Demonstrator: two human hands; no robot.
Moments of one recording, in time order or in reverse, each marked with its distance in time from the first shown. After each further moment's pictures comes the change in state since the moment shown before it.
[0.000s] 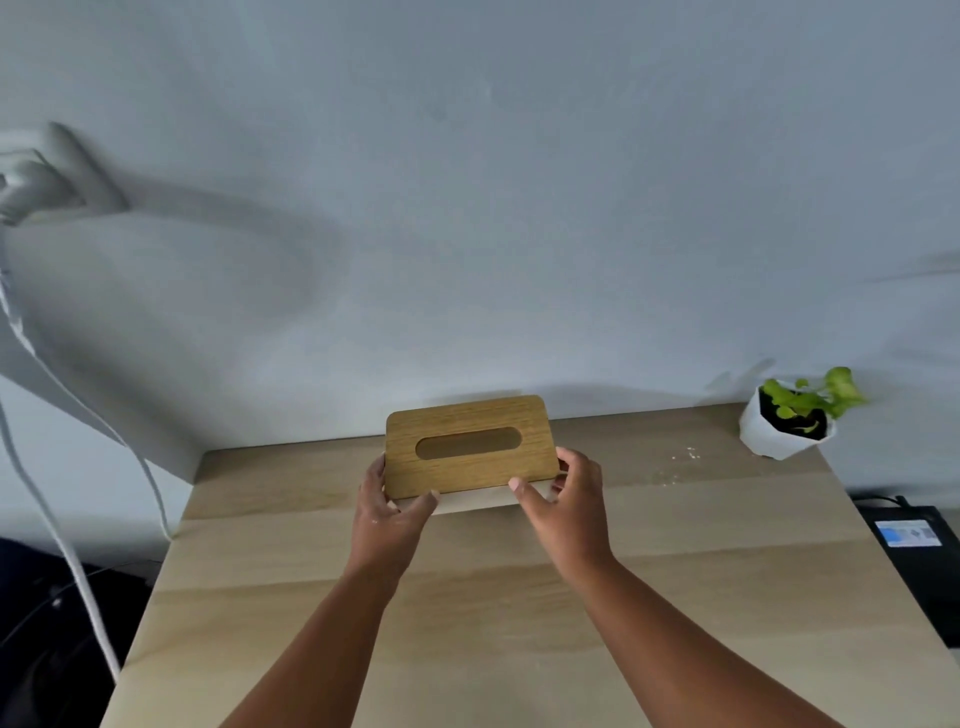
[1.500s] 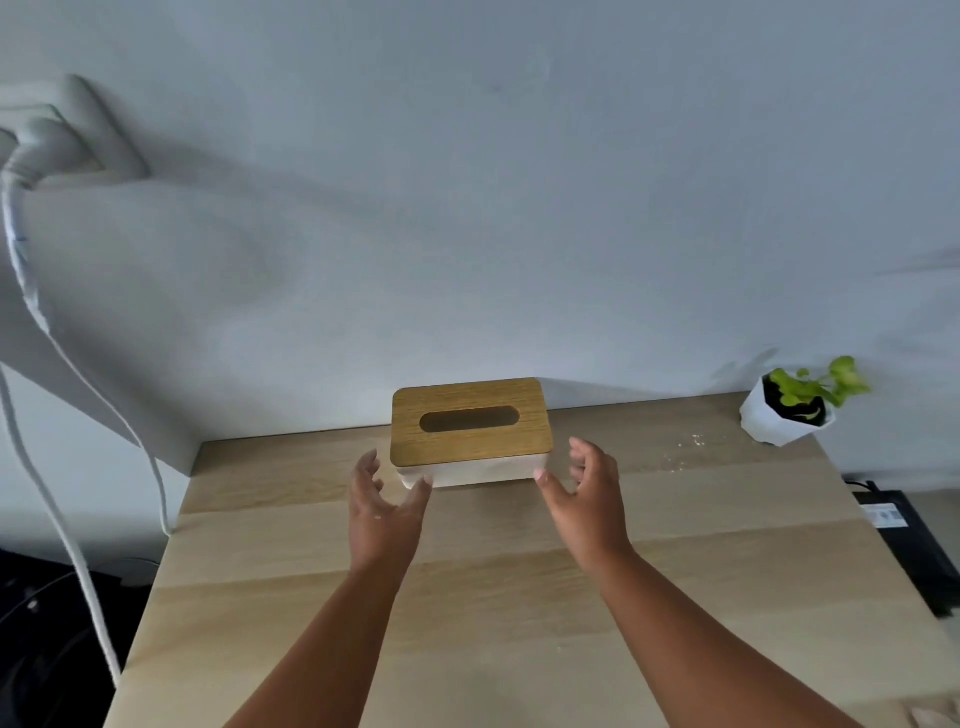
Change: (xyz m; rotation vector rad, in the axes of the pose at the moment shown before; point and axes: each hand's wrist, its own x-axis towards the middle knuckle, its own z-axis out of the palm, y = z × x) left_hand 0.017 -0.031 -0.023 0.126 0.124 0.002; right_hand -0.009 0.005 0.012 -0.031 0.017 0.032
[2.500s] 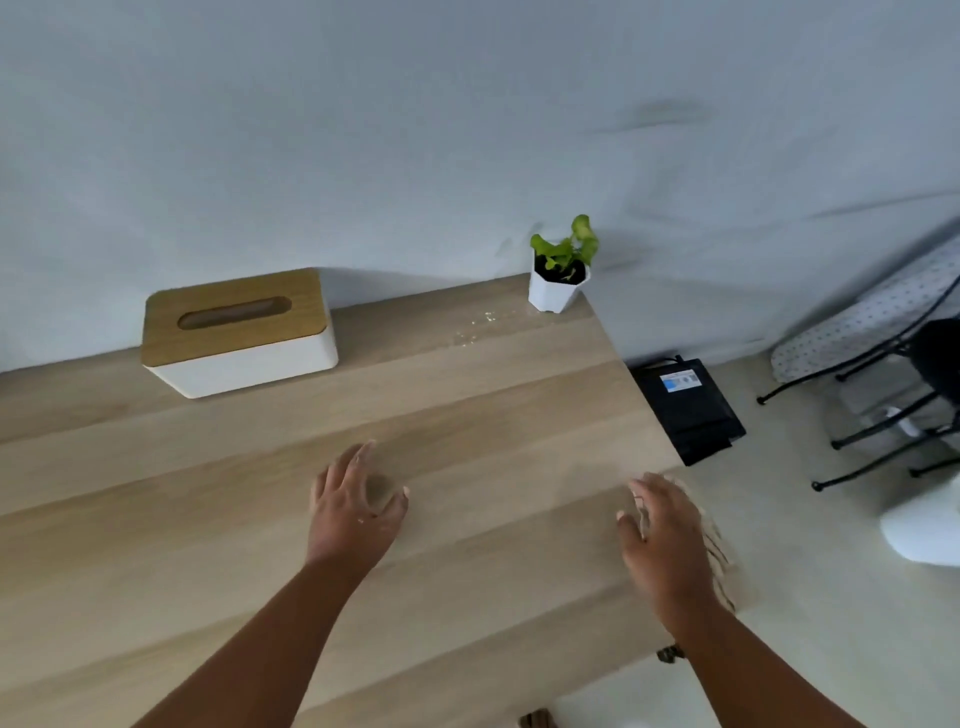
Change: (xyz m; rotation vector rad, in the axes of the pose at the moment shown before) left_hand -0.206 -0.039 0.132 0.526 -0.332 0.459; right_hand -0.169 0.226 -0.294 -0.529 0.152 0.133
